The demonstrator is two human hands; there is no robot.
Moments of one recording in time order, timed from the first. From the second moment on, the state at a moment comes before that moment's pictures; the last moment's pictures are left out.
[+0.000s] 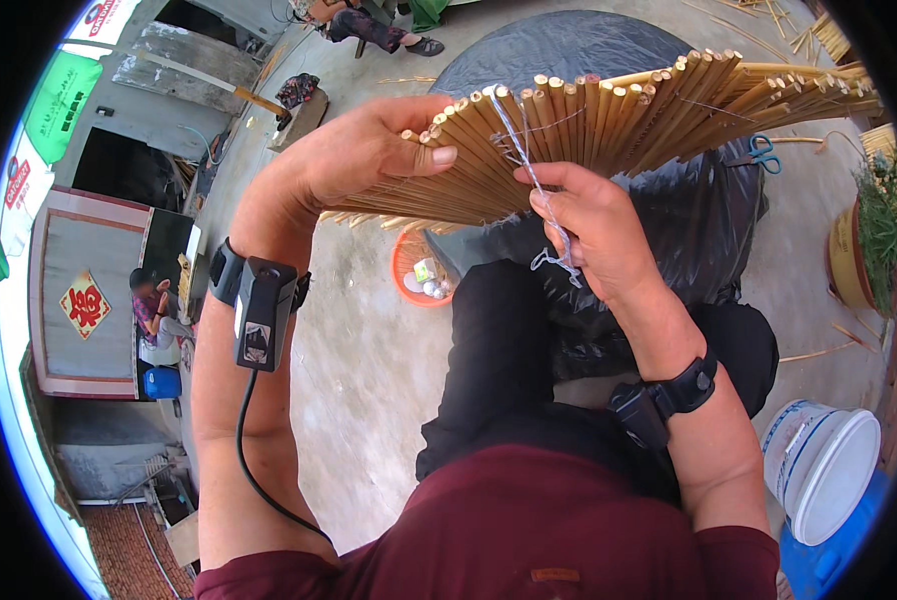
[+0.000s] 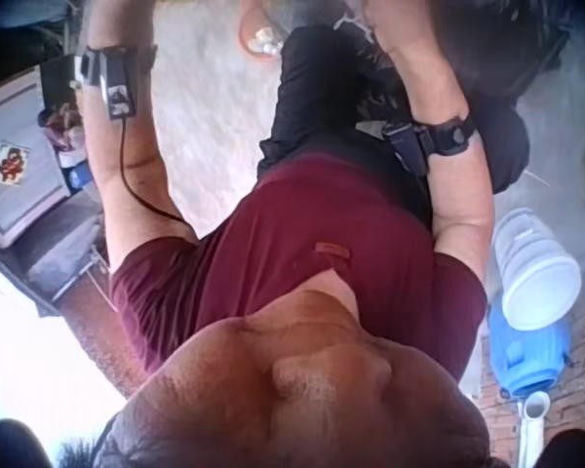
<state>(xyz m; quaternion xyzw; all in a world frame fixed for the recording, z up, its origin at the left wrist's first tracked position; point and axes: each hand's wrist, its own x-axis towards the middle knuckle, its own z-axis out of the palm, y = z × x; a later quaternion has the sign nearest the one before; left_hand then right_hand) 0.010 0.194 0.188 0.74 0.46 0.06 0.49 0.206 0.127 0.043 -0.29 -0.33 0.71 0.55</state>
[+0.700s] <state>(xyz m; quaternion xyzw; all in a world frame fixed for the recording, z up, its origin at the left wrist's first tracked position) 0.031 0.112 0.150 0.82 0.46 0.06 0.34 0.187 0.076 -0.029 -0.27 -0.21 0.77 0.54</state>
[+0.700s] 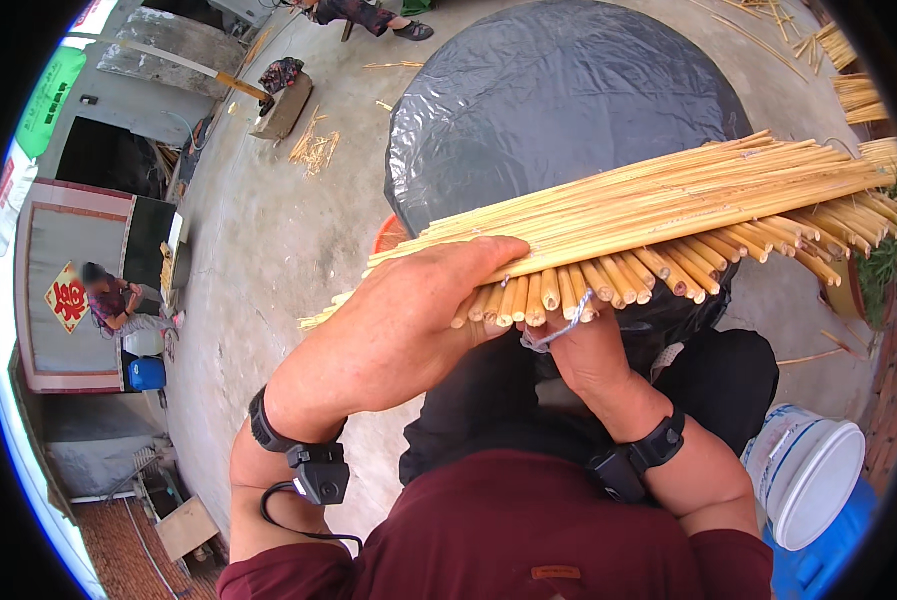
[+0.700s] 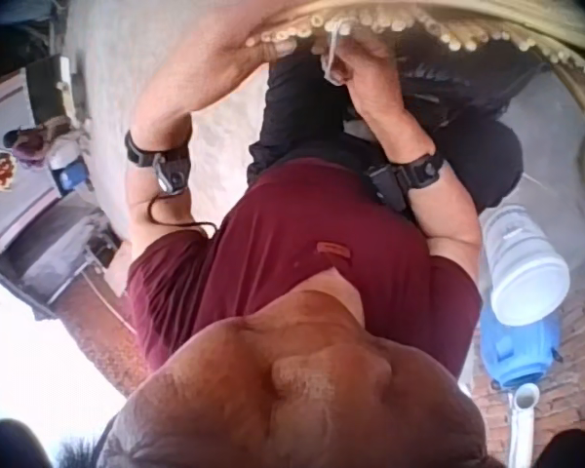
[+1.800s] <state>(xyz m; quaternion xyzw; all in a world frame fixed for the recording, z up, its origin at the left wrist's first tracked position) 0.049 0.094 0.142 0.82 0.47 0.06 0.34 0.224 0.061 -0.013 -0.50 -0.58 0.45 0.46</state>
